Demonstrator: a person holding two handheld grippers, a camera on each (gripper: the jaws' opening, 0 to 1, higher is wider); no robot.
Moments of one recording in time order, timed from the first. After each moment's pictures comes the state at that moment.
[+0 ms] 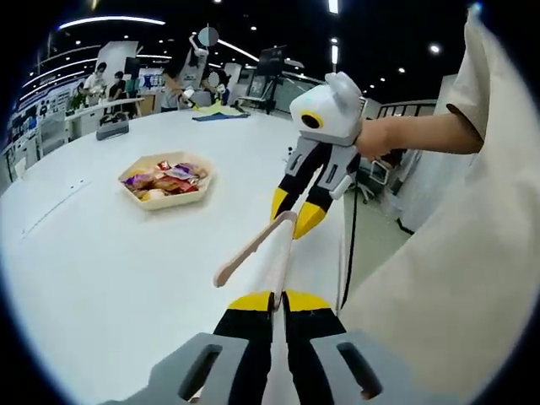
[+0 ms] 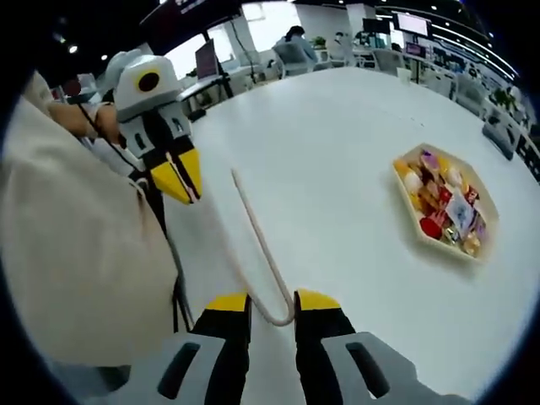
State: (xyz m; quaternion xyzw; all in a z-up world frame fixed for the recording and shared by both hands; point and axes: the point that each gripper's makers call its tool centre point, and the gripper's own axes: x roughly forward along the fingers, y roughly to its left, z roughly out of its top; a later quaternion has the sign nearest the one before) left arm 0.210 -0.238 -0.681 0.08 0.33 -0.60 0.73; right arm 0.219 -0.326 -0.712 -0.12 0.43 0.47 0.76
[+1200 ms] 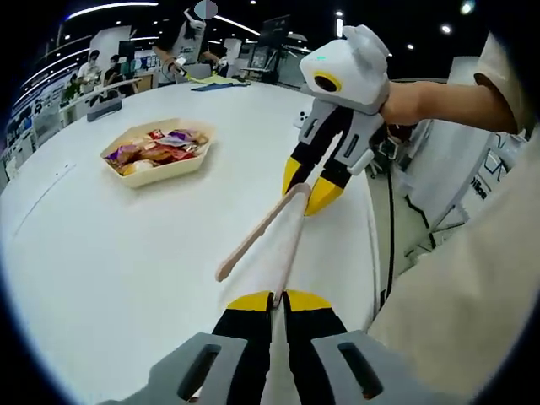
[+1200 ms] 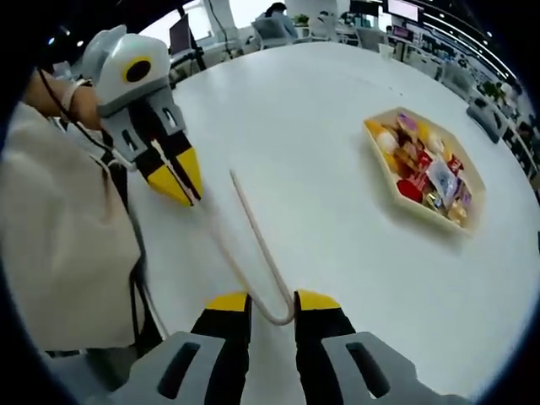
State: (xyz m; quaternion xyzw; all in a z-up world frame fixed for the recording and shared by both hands) left arm 0.226 -0.265 -0.735 0.13 0.37 -0.58 0.71; right arm 0.233 -0.360 -0.746 -0.16 0.48 0.41 0.76
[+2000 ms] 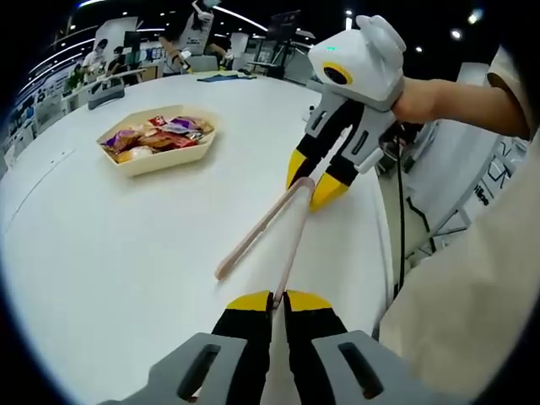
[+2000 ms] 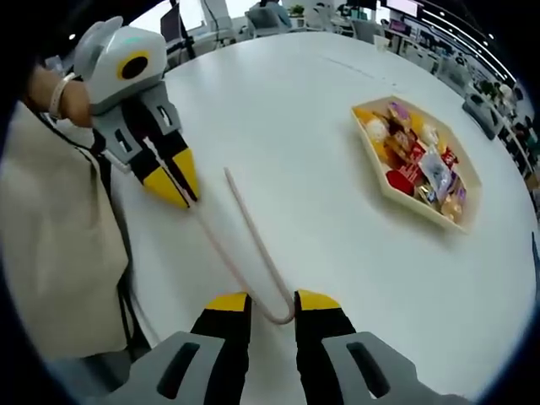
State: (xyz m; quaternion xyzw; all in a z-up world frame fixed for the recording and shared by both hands) left arm 0.235 -0.275 -0.753 0.12 0.39 -0.57 0.71; right arm 0.244 -0.372 -0.759 -0.19 0.49 0.39 0.76
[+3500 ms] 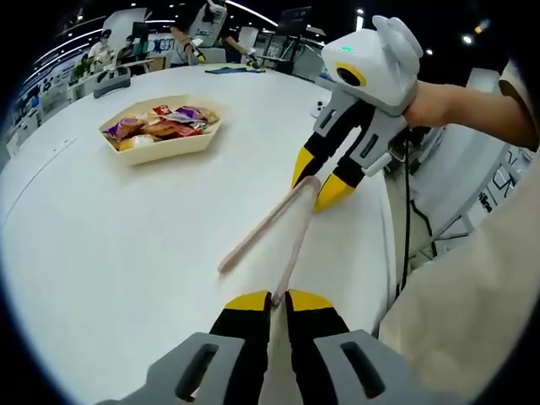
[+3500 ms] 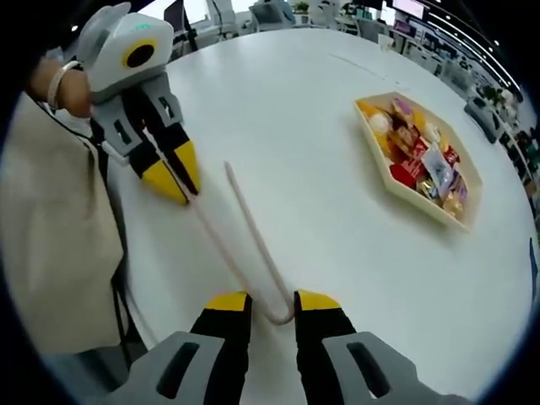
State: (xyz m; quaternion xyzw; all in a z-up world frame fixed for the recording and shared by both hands) left arm 0.234 -0.276 -0.759 0.12 0.41 -0.56 0.71; right arm 0.241 -0.376 -0.764 -0.20 0.49 0.38 0.75
